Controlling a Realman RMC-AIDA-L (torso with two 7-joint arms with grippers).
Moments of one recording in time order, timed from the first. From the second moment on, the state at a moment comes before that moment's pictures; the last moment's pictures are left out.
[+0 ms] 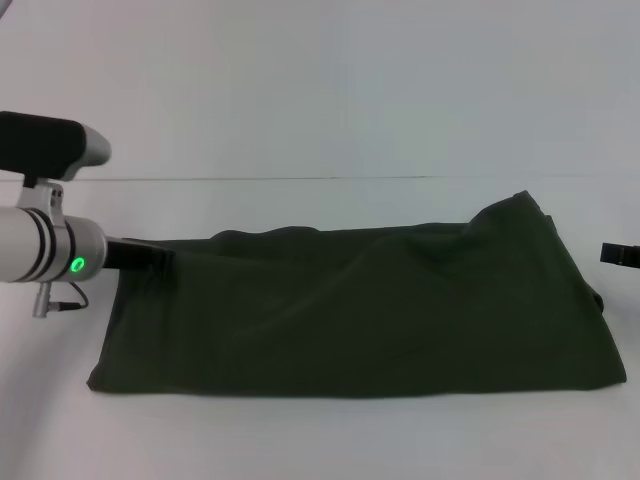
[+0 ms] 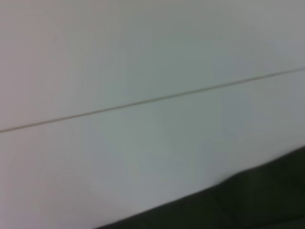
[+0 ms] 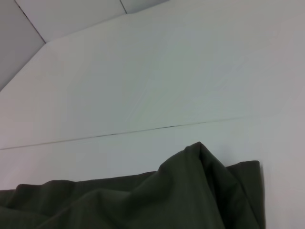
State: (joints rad) left arm -0.84 -2.08 0.77 0.54 2.62 0.72 -2.25; right arm 0.46 2.06 -0.57 -0.99 -2.24 -1.27 2.15
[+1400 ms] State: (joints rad) left arm -0.75 -2.12 0.77 0.71 2.58 0.67 -2.34; right arm 0.49 2.06 -0.57 -0.95 -2.24 -1.26 2.15
